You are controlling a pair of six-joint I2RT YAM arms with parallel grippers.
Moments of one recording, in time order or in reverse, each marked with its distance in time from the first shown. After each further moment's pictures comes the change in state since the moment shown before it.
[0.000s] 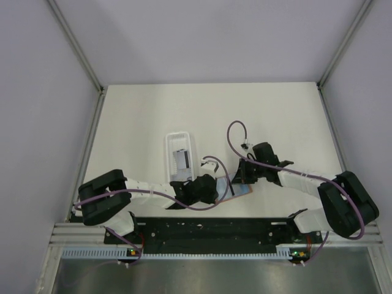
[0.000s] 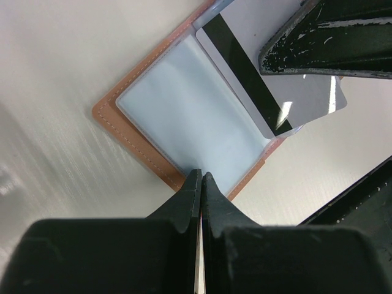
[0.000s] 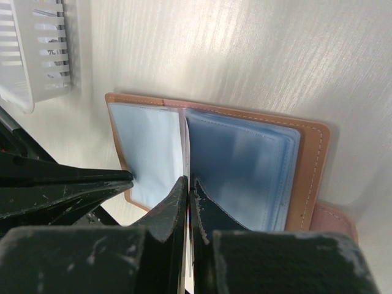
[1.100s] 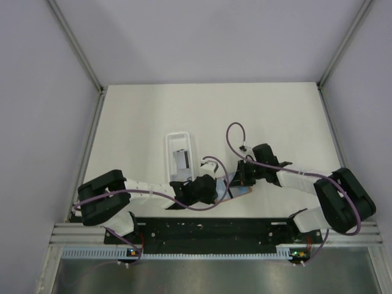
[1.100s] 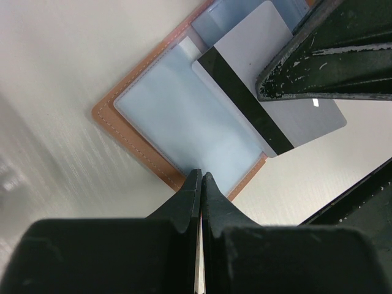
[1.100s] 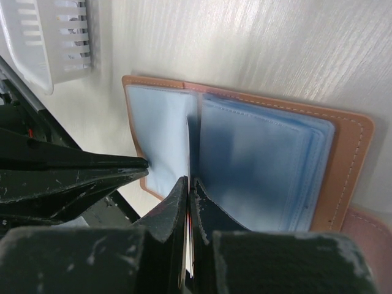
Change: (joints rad) left arm -0.003 -0.006 0.000 -0.014 -0.008 0.000; right arm -0.002 0.050 -0.010 0.054 -0.113 0.021
